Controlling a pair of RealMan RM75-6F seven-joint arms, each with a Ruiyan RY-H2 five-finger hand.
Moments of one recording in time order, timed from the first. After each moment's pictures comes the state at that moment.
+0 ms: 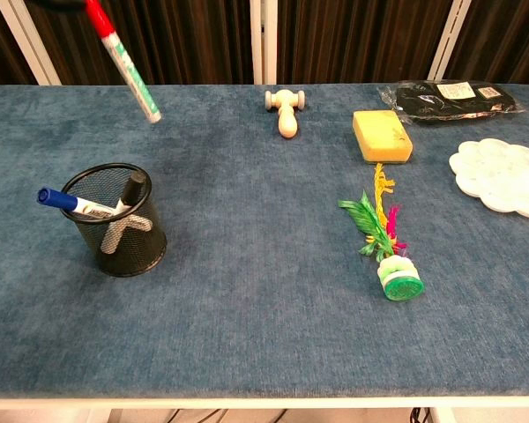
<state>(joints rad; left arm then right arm) -0.93 -0.97 -0.16 -1.80 0.87 0.76 -0.22 -0.01 -1.12 0.07 -1.47 -1.47 1.53 0.11</state>
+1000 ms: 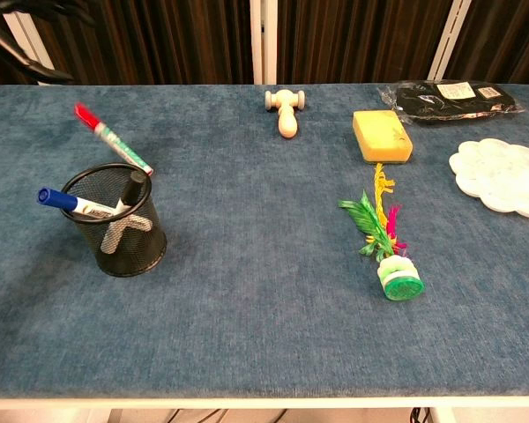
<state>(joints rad) -0.77 -1.16 -0.15 -1.55 1.13 0.91 -0.16 -0.01 -1.12 0.07 -1.48 -1.46 1.51 0.11</state>
